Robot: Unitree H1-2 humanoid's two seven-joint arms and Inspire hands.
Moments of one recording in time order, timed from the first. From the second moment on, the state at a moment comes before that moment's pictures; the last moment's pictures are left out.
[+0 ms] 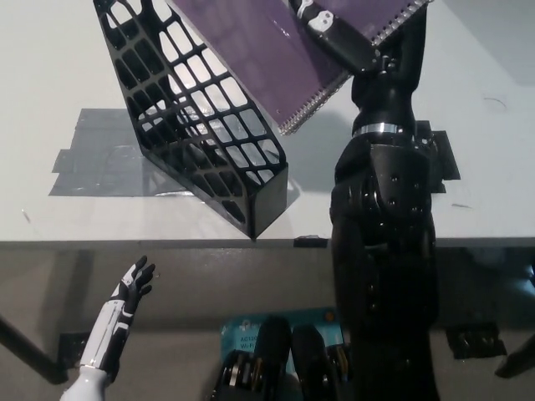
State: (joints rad) left_arm -0.07 0.20 0.00 0.32 0.06 -0.43 -0.08; right_arm -0.81 0.33 -0.10 -0.03 -0.02 0.23 -0.39
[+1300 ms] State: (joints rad) left_arm -0.08 0.20 0.00 0.32 0.09 -0.43 -0.08; right_arm -0.80 0.34 0.06 -0.24 -0.03 0.23 -0.43
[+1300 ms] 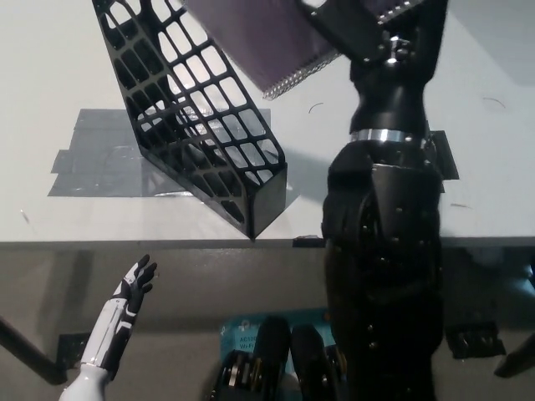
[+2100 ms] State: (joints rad) left_arm -0.09 0.21 0.00 0.32 0.10 -0.43 -0.08; right_arm -0.77 0.34 0.08 -0.09 -0.02 0.19 -0.47
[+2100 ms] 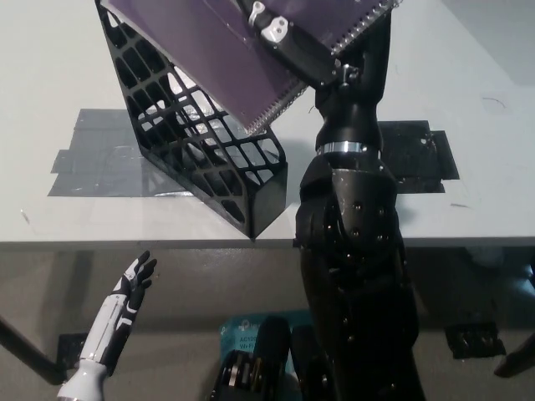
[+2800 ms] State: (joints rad) left_arm -0.09 0.21 0.00 0.32 0.11 -0.43 -0.08; right_arm -0.76 0.34 0.02 -0.13 -0.01 0.18 -0.48
